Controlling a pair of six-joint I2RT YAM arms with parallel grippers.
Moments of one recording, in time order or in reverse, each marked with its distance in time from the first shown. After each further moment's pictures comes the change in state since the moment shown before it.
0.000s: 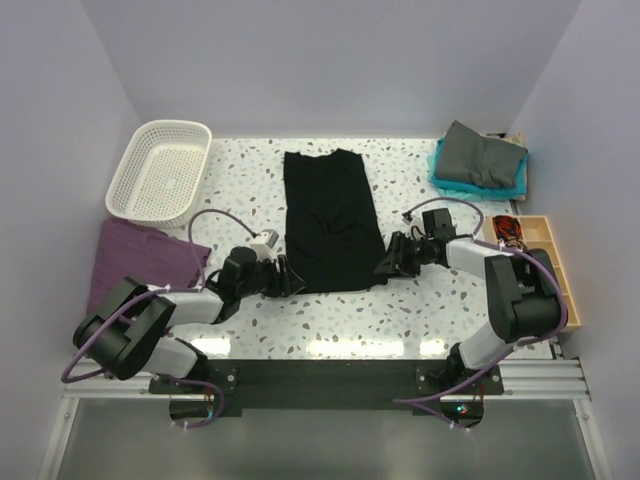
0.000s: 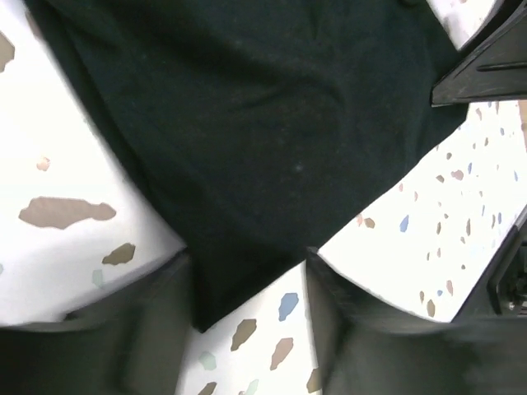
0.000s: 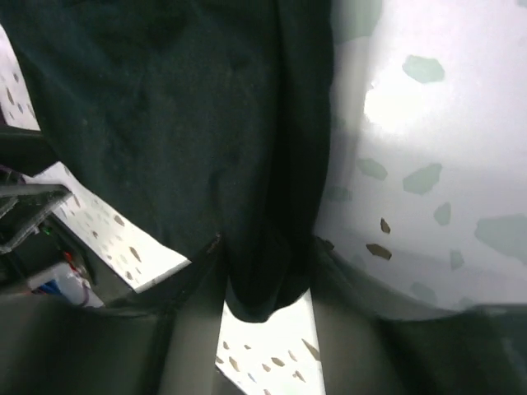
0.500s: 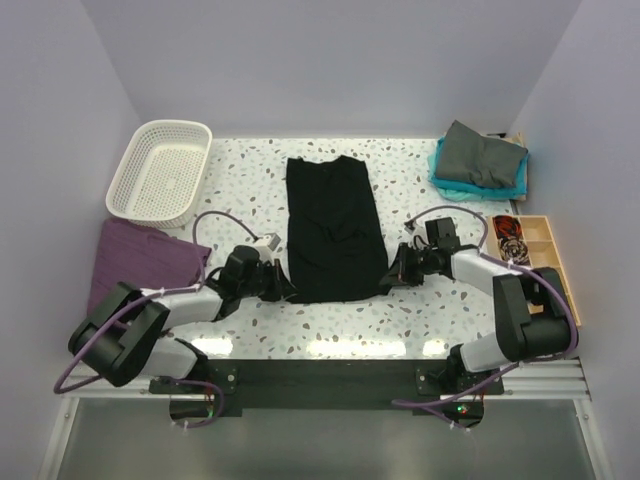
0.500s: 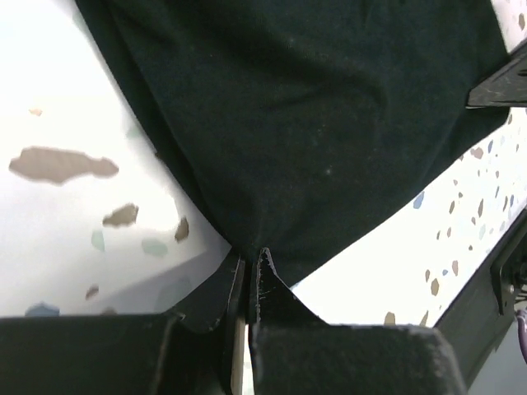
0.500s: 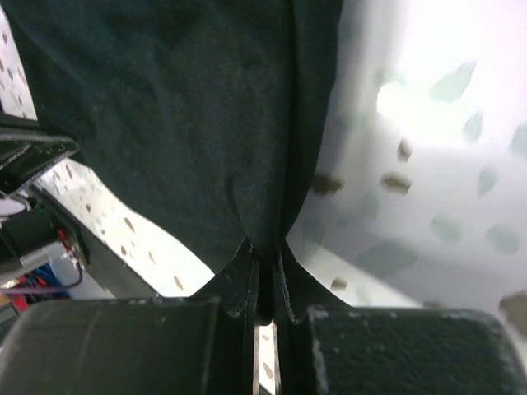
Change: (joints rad) left arm 0.001 0.001 0.040 -0.151 0.020 -0.013; right arm 0.003 -0.080 -0.075 -0.014 -0.015 -0.009
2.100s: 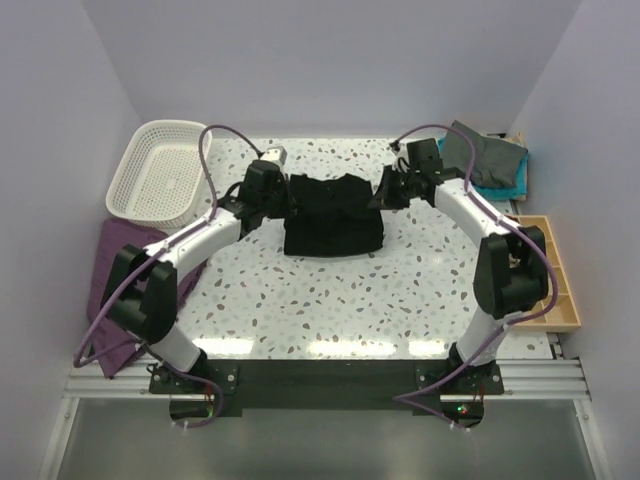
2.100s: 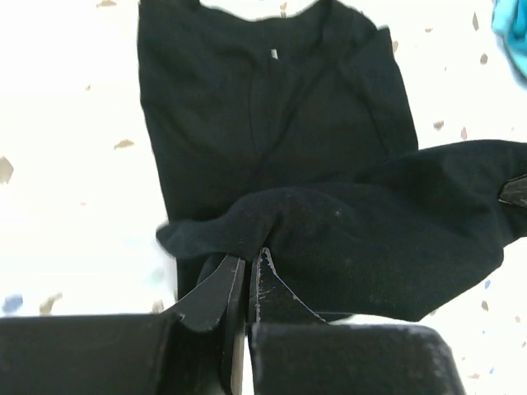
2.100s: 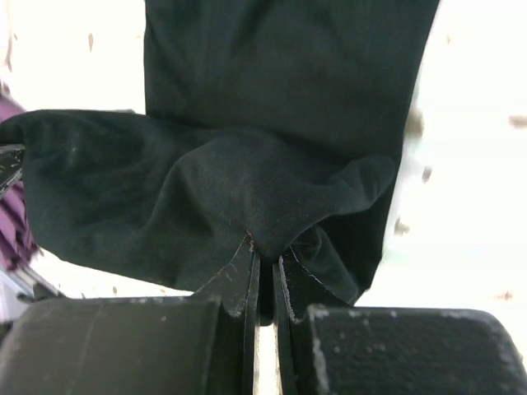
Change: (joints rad) left arm 0.054 0.174 0.763 -0.564 -0.350 0.111; right arm 0.075 0.217 0.698 -0.273 0.216 -0.029
